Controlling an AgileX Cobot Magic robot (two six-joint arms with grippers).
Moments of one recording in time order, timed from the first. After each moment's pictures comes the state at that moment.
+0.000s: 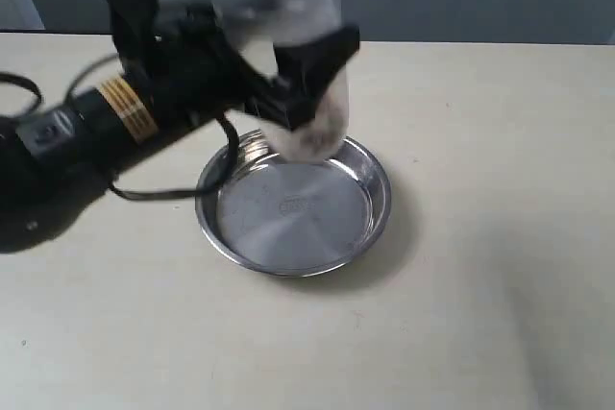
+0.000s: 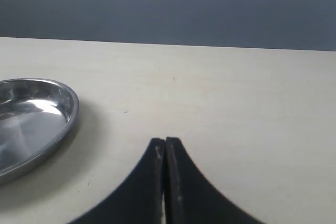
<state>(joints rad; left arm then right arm) -0.53 1.51 -0.64 0.23 -0.94 -0.32 0.14 0.00 0.00 0.06 0.31 -0.03</state>
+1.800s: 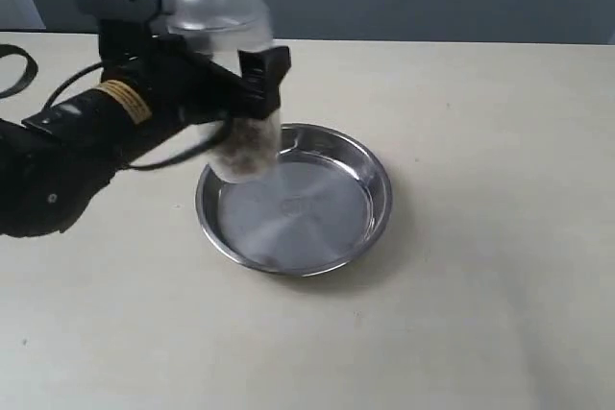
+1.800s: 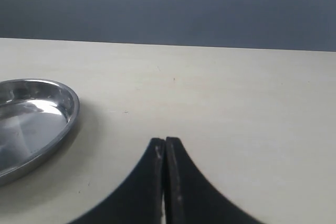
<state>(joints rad) -0.52 1.55 -0.65 -0.13 -0.65 -0.14 0.14 0.00 0.00 0.06 0.31 -0.03</state>
